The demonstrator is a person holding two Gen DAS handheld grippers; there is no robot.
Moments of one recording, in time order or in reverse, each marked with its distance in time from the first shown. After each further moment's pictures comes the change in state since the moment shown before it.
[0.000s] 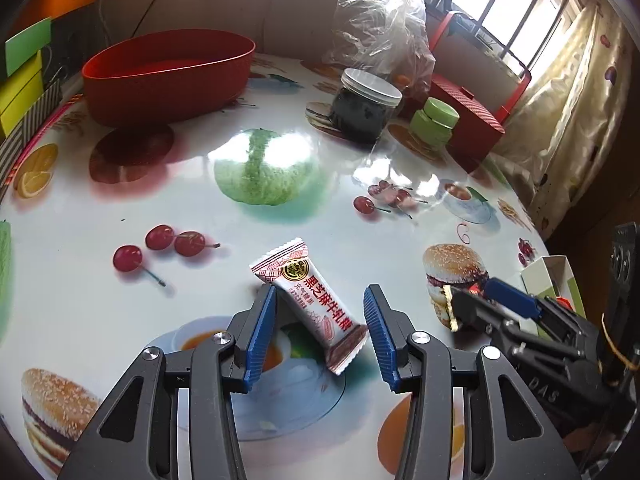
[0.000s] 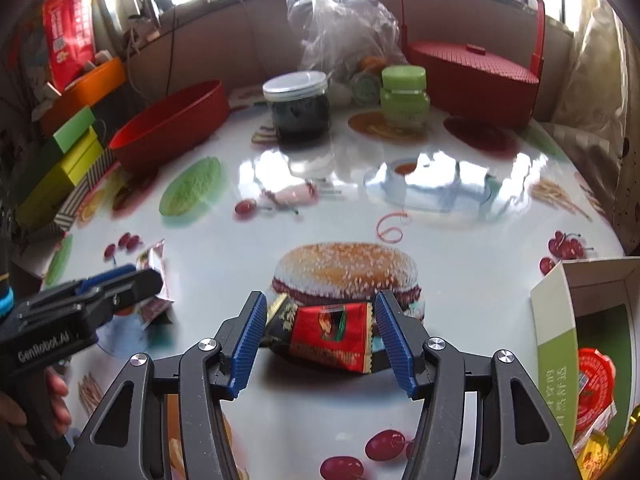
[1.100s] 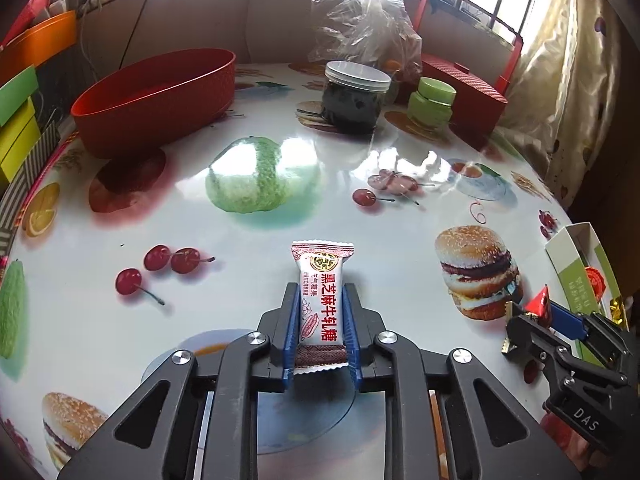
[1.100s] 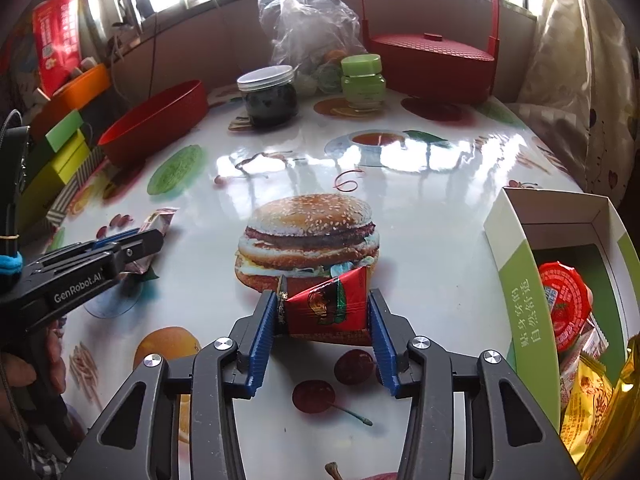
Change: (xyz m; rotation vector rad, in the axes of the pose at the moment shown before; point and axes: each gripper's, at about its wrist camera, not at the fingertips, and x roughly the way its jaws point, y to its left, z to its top) left arm 0.010 -0.013 -0.002 0.128 -0.014 0.103; right arm -0.026 -0.012 -0.036 0.061 -0.018 -0.064
